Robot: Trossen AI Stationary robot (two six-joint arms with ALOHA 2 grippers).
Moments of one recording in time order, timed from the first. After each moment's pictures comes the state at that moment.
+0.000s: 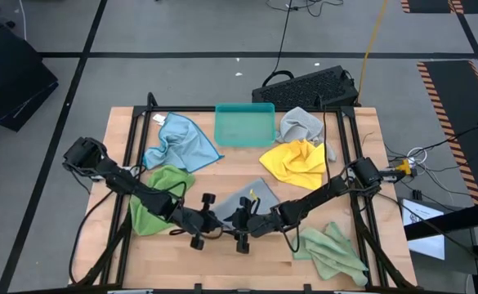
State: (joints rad) left arm -0.50 1.58 0.79 0.06 -0.27 -0.06; right arm 0.40 2.03 1.15 0.36 0.33 0.32
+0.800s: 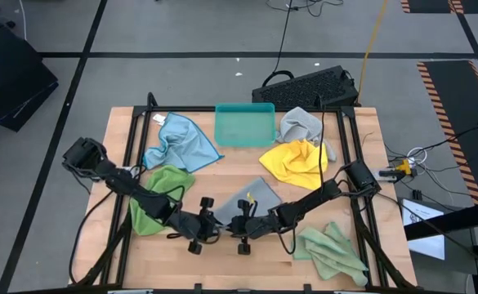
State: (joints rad) left arm -0.55 1.58 0.79 0.06 -0.29 -0.12; right arm 0.40 2.10 1.15 0.39 0.31 0.22
